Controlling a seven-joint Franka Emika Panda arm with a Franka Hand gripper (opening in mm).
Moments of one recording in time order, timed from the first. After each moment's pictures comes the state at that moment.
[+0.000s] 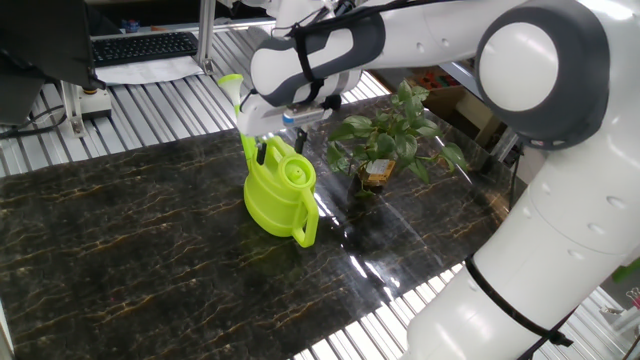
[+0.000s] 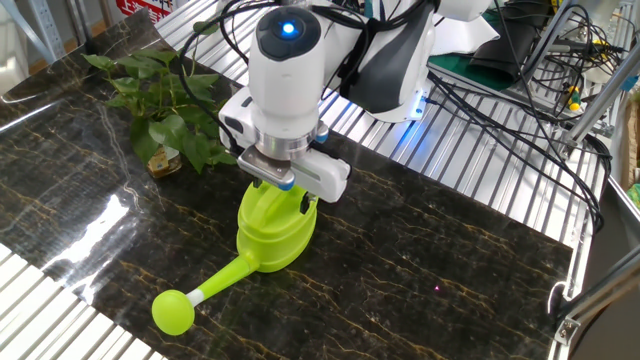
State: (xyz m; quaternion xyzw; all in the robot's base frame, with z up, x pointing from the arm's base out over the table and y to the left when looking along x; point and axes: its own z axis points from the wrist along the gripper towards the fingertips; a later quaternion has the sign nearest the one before) arm 0.506 -0.010 0.205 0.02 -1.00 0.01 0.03
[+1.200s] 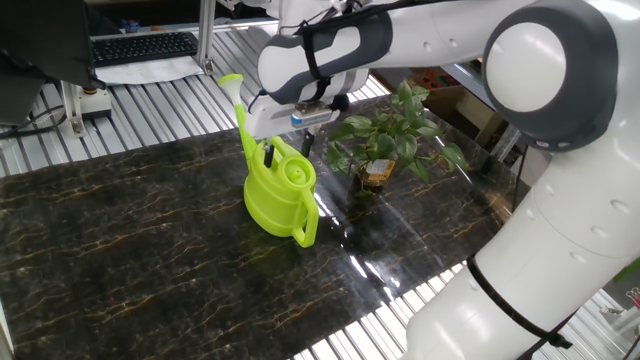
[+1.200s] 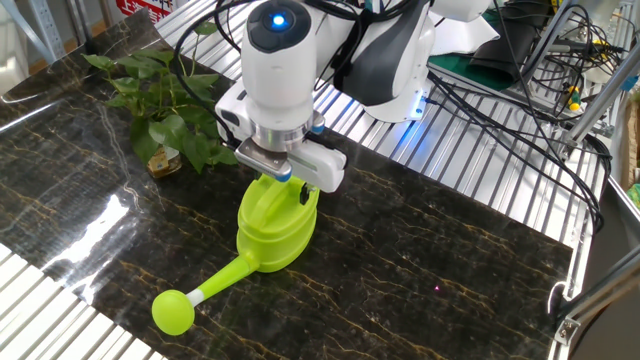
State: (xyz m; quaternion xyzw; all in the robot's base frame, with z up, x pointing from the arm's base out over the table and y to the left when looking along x) arm 0.495 -0.020 0.208 0.02 -1.00 0.00 0.04
